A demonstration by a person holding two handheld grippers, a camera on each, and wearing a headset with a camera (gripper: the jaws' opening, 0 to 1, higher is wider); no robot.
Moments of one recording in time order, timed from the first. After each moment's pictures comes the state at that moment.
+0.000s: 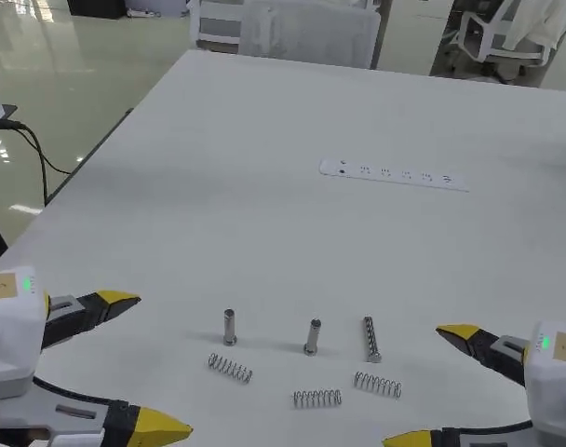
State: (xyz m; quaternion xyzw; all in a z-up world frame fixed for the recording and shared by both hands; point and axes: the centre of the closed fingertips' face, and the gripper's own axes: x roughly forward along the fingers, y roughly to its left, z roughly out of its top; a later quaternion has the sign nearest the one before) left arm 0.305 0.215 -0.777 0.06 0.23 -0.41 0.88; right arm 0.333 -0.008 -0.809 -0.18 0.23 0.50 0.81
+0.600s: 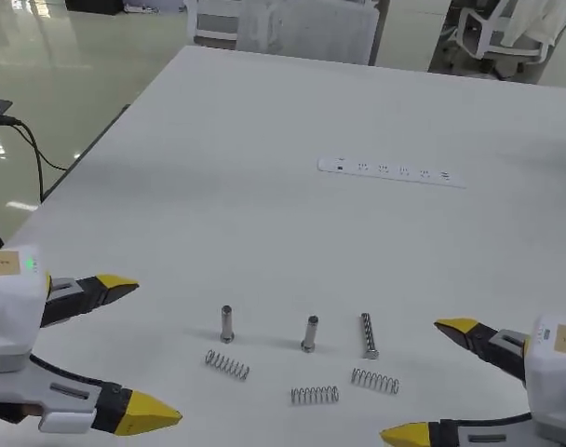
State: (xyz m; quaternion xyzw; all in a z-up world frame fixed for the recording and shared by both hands) left arm 0.315 0.220 -0.779 0.08 0.24 -0.43 0.86; right arm 0.334 -0.008 -0.805 -0.18 0.23 0.50 0.81
